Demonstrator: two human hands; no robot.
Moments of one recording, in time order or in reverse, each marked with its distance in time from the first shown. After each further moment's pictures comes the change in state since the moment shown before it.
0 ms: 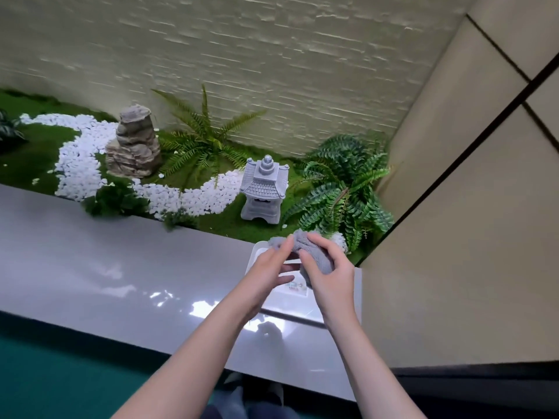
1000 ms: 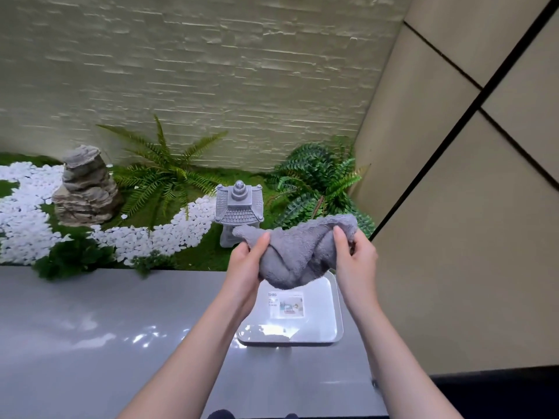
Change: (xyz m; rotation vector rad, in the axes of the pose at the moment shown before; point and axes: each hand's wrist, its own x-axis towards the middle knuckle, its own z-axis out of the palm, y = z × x) left_hand 0.066 0.048 -0.027 -0.316 0.133 0.078; right_hand 0.072 -0.032 -0.006 -0.177 0.350 -0.084
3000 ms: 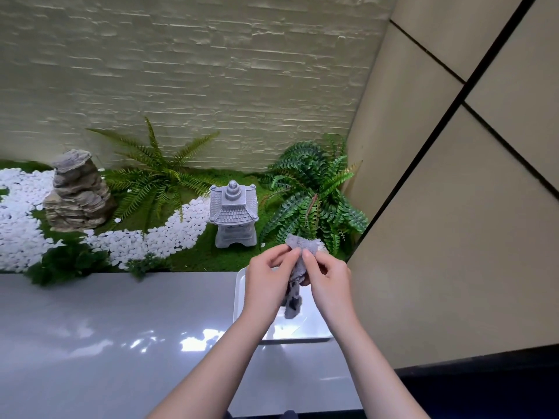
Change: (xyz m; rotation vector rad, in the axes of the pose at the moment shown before) left_hand -0.024 -0.028 0.024 0.471 -0.012 0.264; right_hand -0.037 0.004 0.007 -0.145 -0.189 0.067
